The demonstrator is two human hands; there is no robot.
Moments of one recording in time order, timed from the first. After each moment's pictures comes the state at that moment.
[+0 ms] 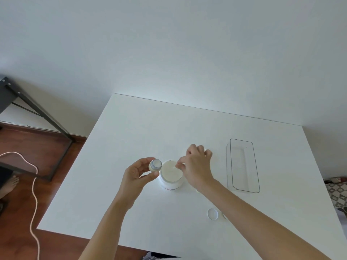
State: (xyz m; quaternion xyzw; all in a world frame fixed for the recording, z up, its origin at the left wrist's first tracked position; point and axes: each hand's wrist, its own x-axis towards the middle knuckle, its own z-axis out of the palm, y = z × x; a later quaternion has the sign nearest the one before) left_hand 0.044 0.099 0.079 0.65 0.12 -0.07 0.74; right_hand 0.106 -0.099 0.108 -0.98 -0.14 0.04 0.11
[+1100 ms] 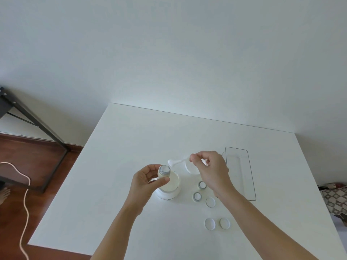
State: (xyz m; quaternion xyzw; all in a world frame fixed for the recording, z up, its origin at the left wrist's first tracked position) left_hand 0.058 0.069 0.090 0.63 0.11 -0.08 0.76; right_hand 0.096 -0.128 0.176 -0.88 0.10 0.06 0.47
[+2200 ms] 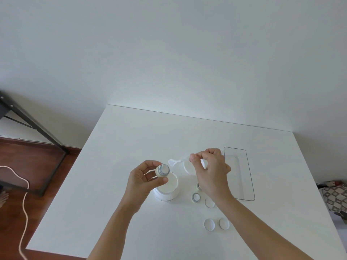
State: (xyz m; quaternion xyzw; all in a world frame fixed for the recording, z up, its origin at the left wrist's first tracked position) left_hand 0.065 0.071 0.107 0.61 0.07 -0.08 0.79; right_hand 0.087 -0.124 0.178 -0.91 0.07 -0.03 0.40
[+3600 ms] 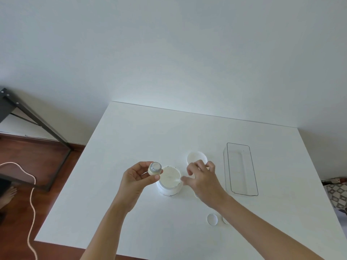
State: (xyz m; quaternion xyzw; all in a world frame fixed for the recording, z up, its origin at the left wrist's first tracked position) left_hand 0.053 0.095 0.100 0.56 0.10 -0.10 0.82; right_hand 0.078 -0.145 0.102 -0.94 -0.32 -0.11 0.07
